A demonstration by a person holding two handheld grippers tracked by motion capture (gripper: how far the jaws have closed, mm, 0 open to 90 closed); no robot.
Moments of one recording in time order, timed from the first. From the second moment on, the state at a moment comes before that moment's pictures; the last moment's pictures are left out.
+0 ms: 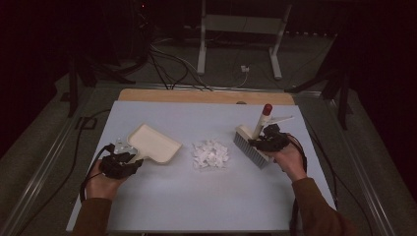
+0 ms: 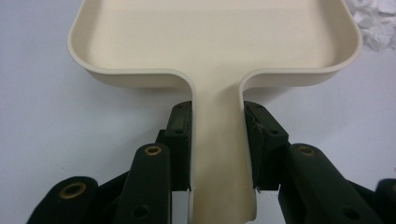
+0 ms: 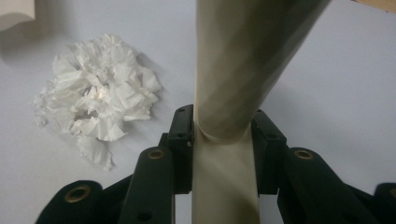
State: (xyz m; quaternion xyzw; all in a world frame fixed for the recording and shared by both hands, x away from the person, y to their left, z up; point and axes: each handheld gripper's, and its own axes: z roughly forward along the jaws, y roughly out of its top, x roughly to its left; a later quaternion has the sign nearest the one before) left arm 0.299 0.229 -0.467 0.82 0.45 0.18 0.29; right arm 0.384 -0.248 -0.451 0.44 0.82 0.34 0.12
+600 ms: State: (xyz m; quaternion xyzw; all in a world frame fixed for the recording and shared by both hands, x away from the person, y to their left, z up) left arm 0.297 0.223 -0.463 0.86 0.39 0.16 0.29; right arm 0.388 -0.241 -0.444 0.45 0.81 0.34 0.14
